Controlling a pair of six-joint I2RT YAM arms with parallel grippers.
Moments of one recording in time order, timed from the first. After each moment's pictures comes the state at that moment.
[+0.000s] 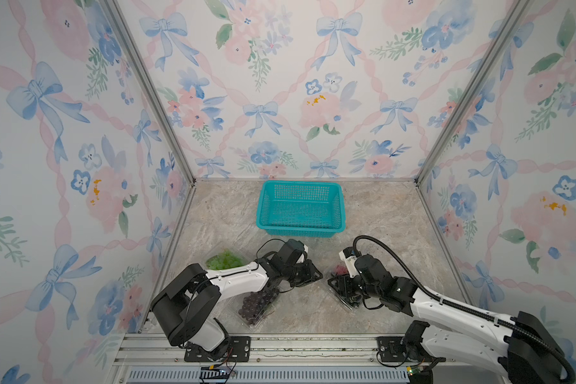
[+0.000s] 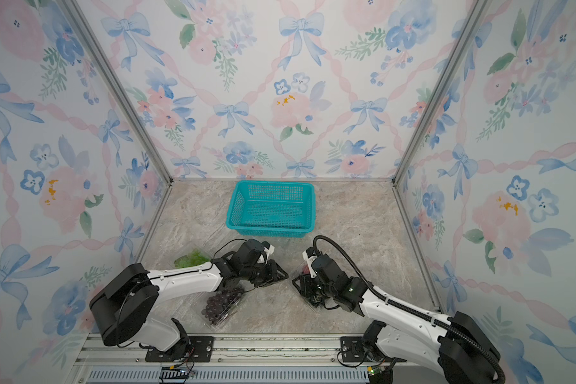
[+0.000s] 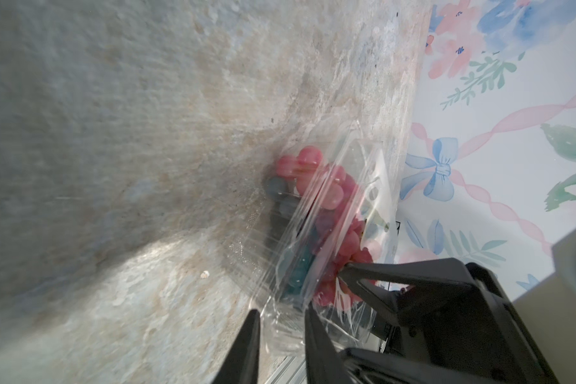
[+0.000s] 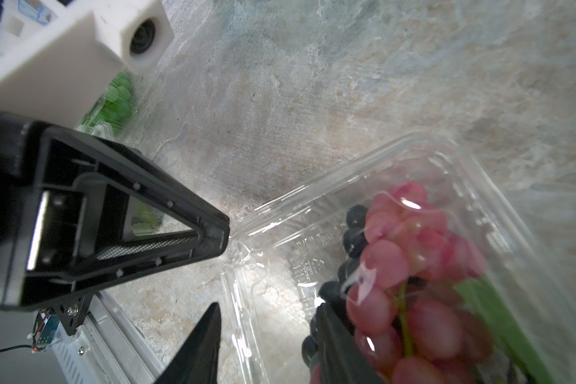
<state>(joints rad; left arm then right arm) -0.83 1.52 0.72 0.03 0.40 -1.07 0.83 1.20 0.63 -0.22 -0.10 0.60</state>
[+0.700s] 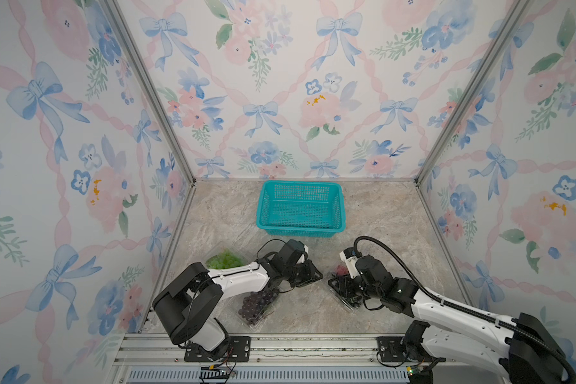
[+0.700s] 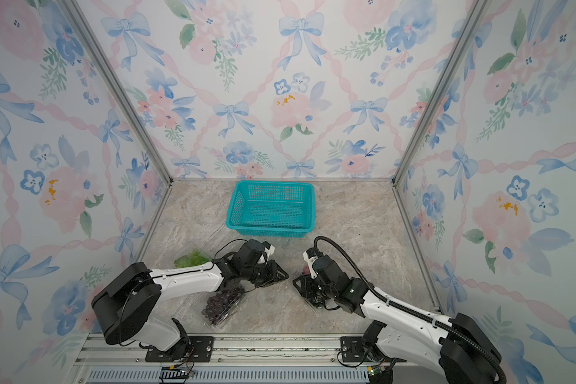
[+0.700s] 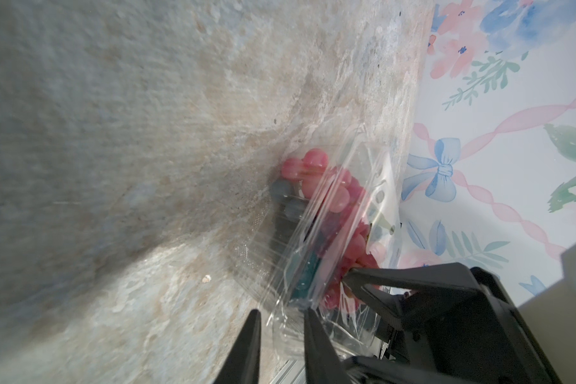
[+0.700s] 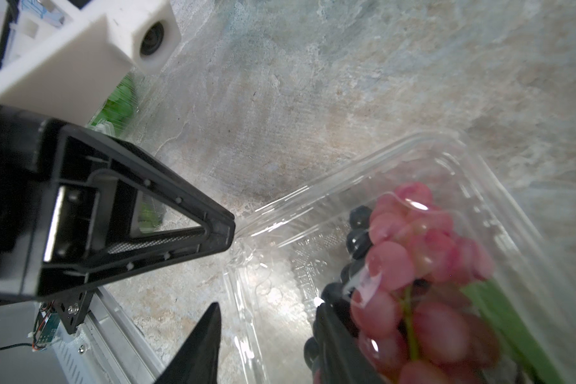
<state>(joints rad) -0.82 1.52 0.70 0.05 0.40 -1.07 0.83 1.18 0.62 -0.21 -0.10 0.60</state>
